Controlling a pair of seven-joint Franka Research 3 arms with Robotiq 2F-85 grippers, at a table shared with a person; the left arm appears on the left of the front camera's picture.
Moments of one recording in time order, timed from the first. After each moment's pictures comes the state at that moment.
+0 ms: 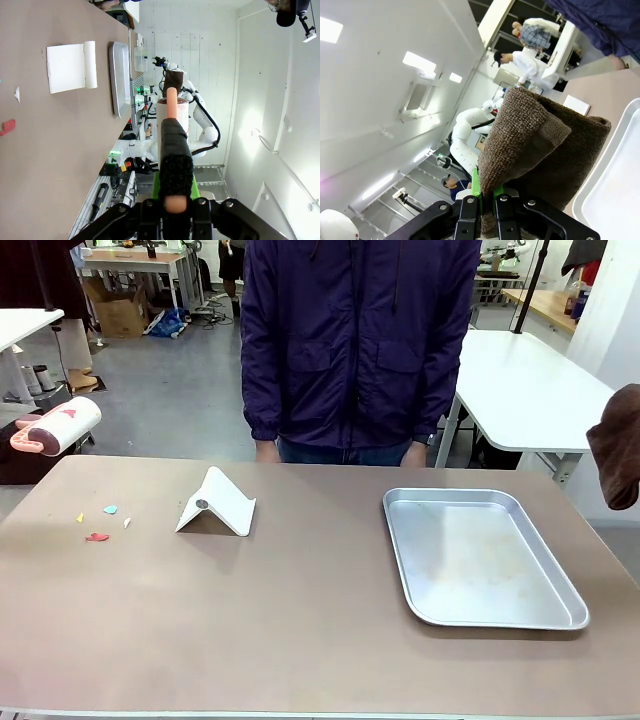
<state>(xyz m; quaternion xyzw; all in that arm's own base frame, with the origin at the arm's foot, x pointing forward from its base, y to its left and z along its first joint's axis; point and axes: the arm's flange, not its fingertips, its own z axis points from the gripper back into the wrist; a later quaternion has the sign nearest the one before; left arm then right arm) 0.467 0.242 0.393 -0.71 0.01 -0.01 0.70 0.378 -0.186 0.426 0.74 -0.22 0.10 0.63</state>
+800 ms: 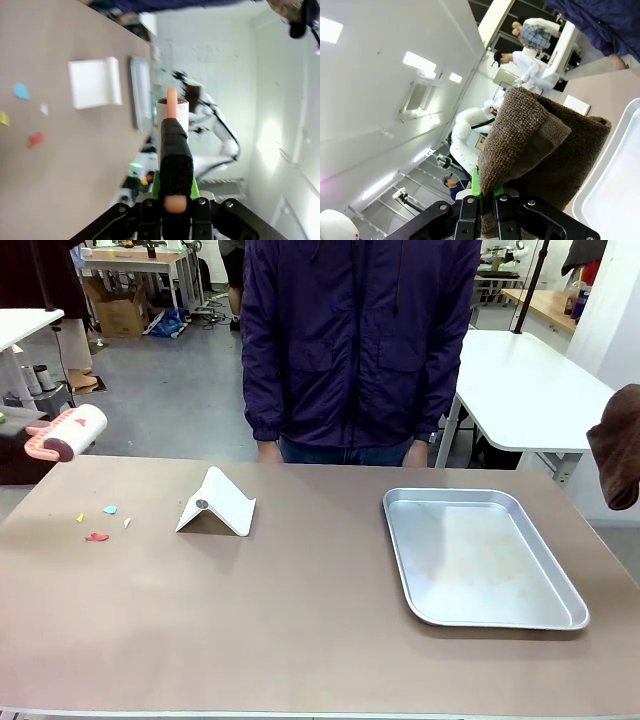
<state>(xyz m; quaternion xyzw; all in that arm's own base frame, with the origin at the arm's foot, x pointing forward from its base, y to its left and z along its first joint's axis) 0.478 0.252 0.388 -0.67 -0.04 0.00 0.74 0.378 -0.186 0.426 0.74 -0.22 0.10 0.63</state>
